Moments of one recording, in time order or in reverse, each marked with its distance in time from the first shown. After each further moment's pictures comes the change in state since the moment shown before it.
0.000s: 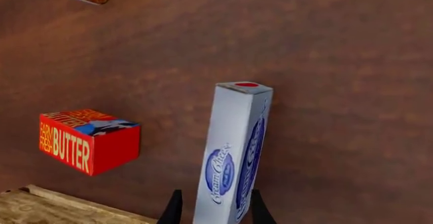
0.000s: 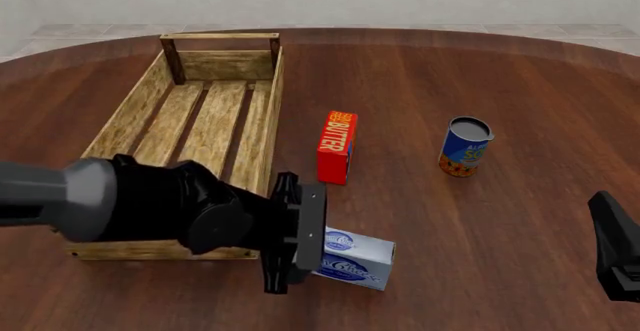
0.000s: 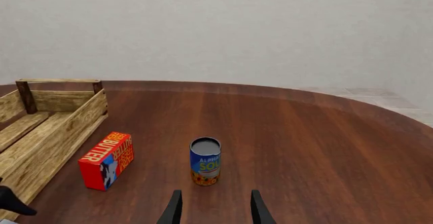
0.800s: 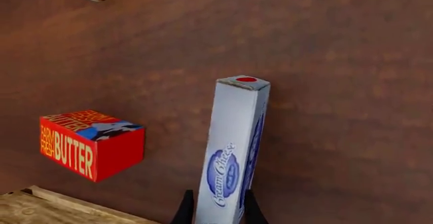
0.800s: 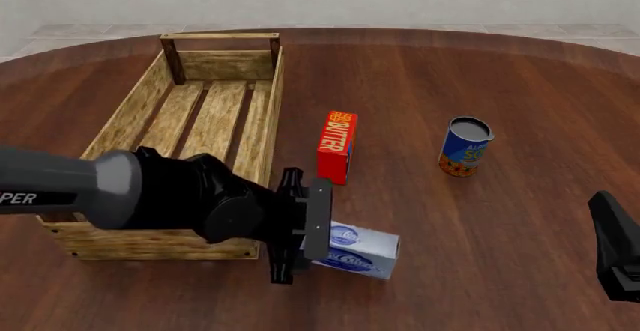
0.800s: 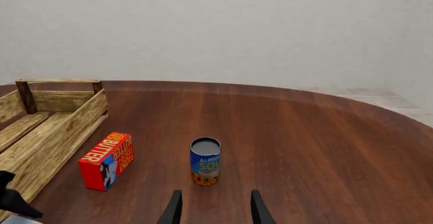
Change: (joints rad) left arm 0.015 0.059 -0.056 0.013 -0.038; right arm 0.000 0.000 0.000 0.000 0.000
